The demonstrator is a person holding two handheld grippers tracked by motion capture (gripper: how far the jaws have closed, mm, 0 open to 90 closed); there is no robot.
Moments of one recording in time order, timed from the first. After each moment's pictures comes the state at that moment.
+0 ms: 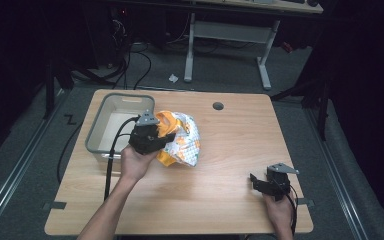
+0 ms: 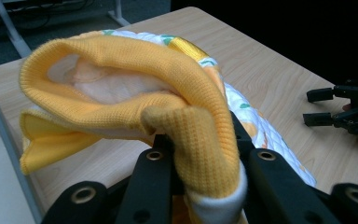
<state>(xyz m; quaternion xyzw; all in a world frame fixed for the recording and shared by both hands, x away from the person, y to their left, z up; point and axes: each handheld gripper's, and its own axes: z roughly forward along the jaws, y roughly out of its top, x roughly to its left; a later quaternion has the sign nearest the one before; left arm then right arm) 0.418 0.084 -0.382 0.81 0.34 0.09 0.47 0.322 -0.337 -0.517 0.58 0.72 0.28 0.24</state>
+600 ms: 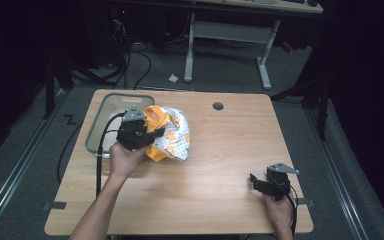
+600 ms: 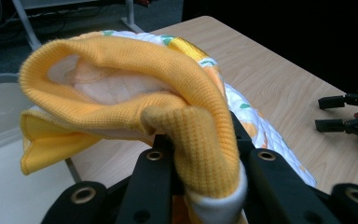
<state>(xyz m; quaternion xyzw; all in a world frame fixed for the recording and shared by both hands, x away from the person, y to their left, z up) 0.423 0.112 -0.373 0.79 0.36 0.10 0.48 0.322 -0.337 -0.517 0.58 0.72 0.29 0.24</state>
